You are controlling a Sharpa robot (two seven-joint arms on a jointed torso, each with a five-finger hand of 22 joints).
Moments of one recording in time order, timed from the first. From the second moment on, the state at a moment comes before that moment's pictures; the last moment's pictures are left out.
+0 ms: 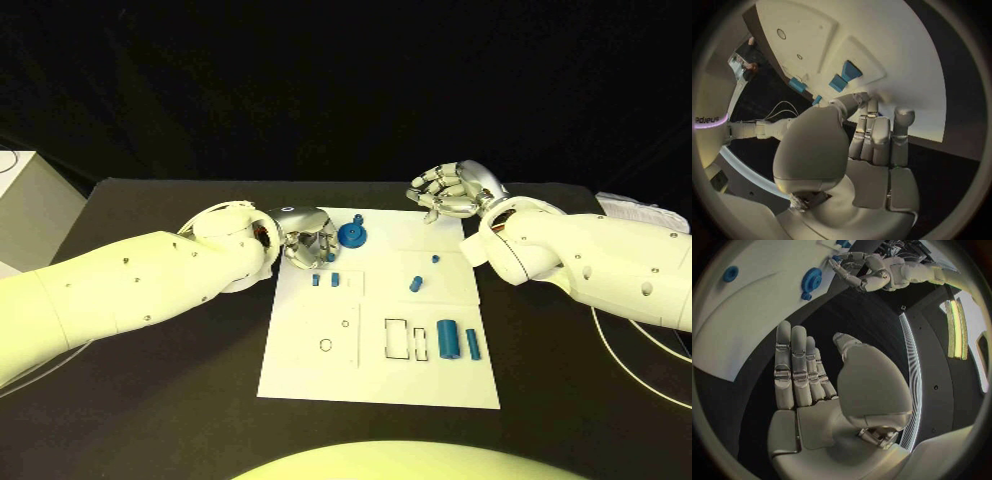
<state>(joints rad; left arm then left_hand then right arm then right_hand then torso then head) 1.22 -0.63 -0.08 1.31 -1.48 -0.08 0.03 1.39 -0.21 0.60 -0.03 0.28 0.95 0.14 0.27 0.37 1.05 0.08 0.50 0.19 1.29 0.01 1.43 0.95 0.14 1.09 0.11 1.21 1.06 1.25 -0.78 -0.14 1.37 -0.61 -0.55 0.15 1.28 -0.19 0.30 0.28 0.31 0.75 0.18 0.38 0.37 0.93 0.11 0.64 0.47 1.26 0.03 0.56 0.75 0.17 1.24 0.13 0.19 0.57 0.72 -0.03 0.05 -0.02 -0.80</state>
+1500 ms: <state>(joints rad) 1.22 -0.77 -0.04 1.35 -0.94 -0.18 0.04 1.36 -0.19 0.62 -0.01 0.28 0.89 0.19 0.21 0.36 0.92 0.13 0.47 0.19 0.98 0.06 1.17 0.50 0.18 0.86 0.15 0.97 0.85 1.25 -0.91 -0.14 1.44 -1.00 -0.37 0.10 1.40 -0.24 0.55 0.09 0.24 0.93 0.15 0.32 0.31 1.14 0.07 0.30 0.19 1.46 -0.02 0.98 1.09 0.15 1.40 0.07 0.63 0.90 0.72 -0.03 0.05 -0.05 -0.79</state>
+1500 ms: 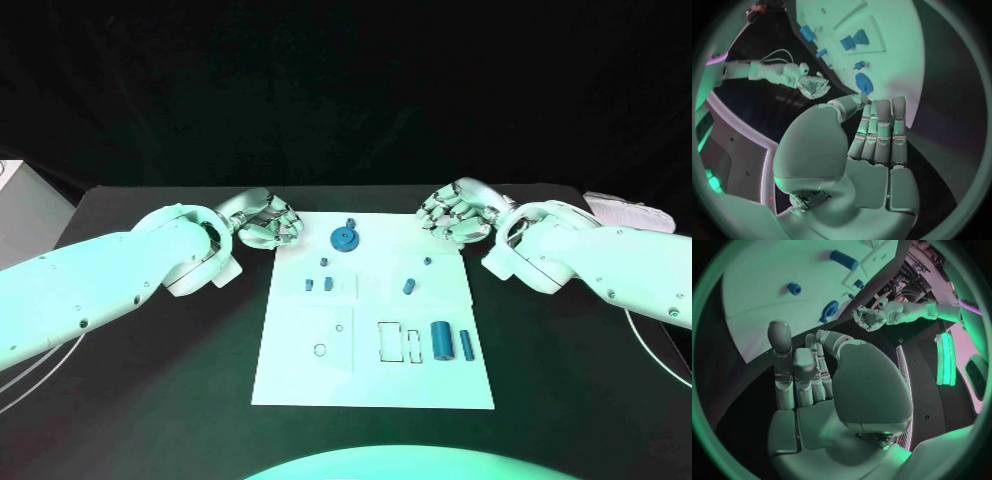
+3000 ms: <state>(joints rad) 1.21 -0.90 -0.04 1.49 -0.30 -0.10 0.32 1.32 -0.19 0.53 0.07 0.28 0.88 0.20 0.21 0.37 0.89 0.14 0.50 0.18 0.96 0.07 1.11 0.44 0.18 0.87 0.16 0.83 0.74 1.18 -0.92 -0.16 1.55 -1.69 -0.38 -0.17 1.38 -0.26 0.59 0.14 0.16 1.02 0.13 0.27 0.31 1.19 0.07 0.18 0.09 1.46 -0.01 1.24 1.24 0.11 1.45 0.08 1.00 1.20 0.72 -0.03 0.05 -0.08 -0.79</state>
